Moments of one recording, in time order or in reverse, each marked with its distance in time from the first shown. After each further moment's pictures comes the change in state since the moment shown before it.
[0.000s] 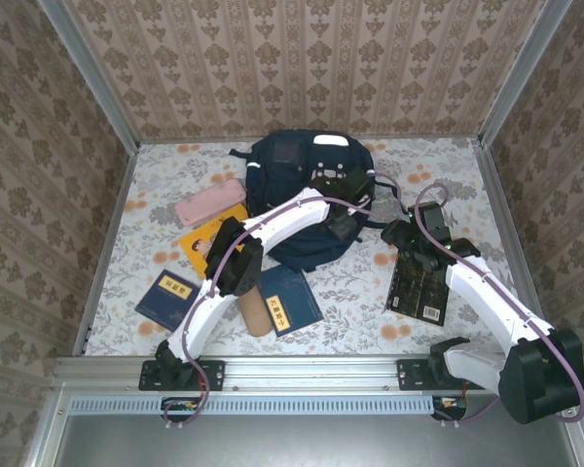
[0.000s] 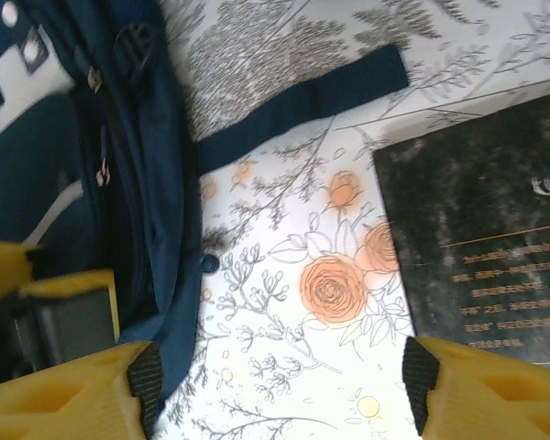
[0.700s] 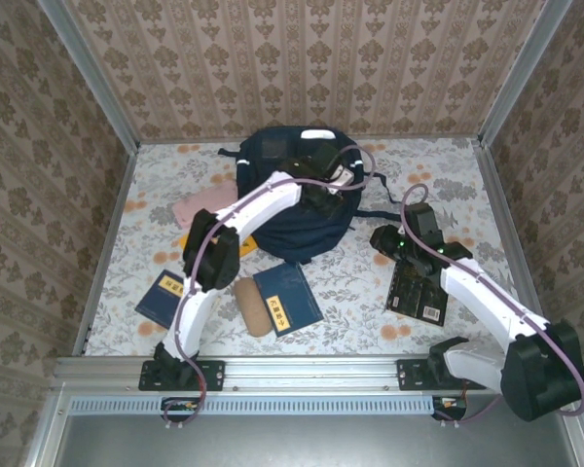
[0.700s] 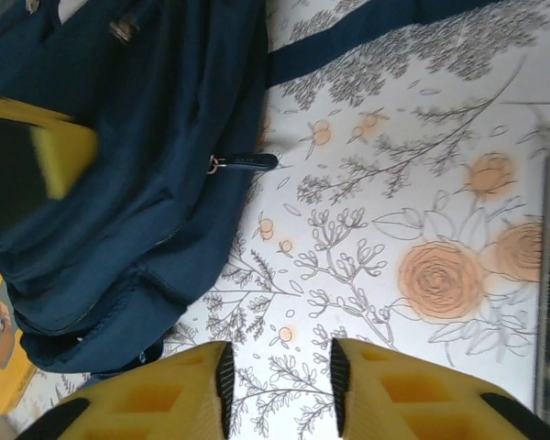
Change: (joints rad) left arm 0.138 -0.155 -0.116 0.104 0.270 -0.012; right arm 0.042 0.031 -0.042 0.159 -0.168 -0.152
